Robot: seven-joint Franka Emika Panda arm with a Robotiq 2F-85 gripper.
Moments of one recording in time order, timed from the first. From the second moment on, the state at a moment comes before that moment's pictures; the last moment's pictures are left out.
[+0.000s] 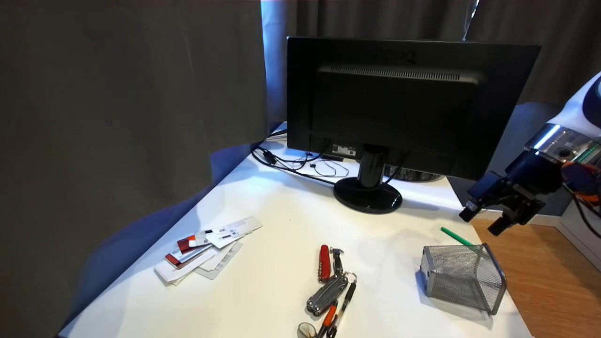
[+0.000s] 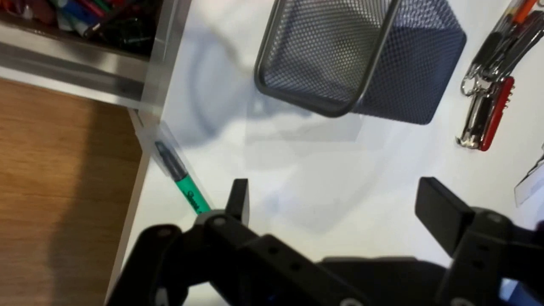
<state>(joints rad) -0.28 0.57 0.70 -2.31 0.39 2.94 -0.02</state>
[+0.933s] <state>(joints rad) -0.51 0.75 0.89 -2.31 0.53 2.80 -0.16</state>
